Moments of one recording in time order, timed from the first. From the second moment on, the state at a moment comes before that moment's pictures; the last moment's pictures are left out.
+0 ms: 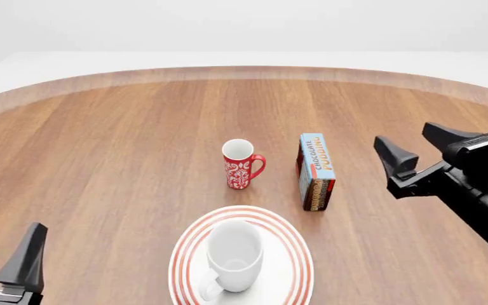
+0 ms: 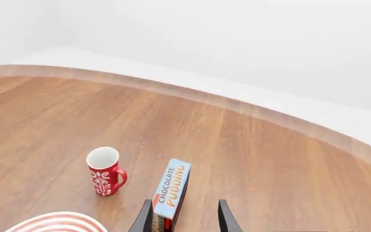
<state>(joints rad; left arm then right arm) -0.09 0.00 0.00 -0.13 0.02 0.26 0.82 -0.50 -0.15 -0.11</state>
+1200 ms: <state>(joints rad) -0.09 0.00 0.00 -0.13 0.01 0.29 1.17 -0.75 -0.03 -0.08</state>
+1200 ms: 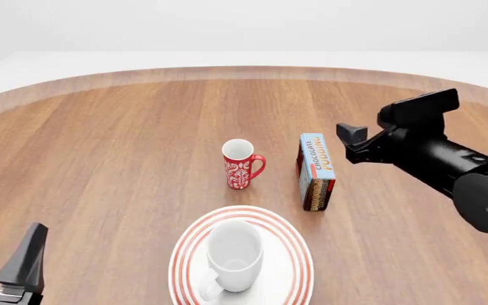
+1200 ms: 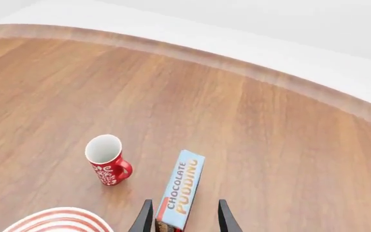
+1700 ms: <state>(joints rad) -0.09 0.00 0.00 -0.13 0.00 0.30 1.45 -0.88 -0.10 -0.04</state>
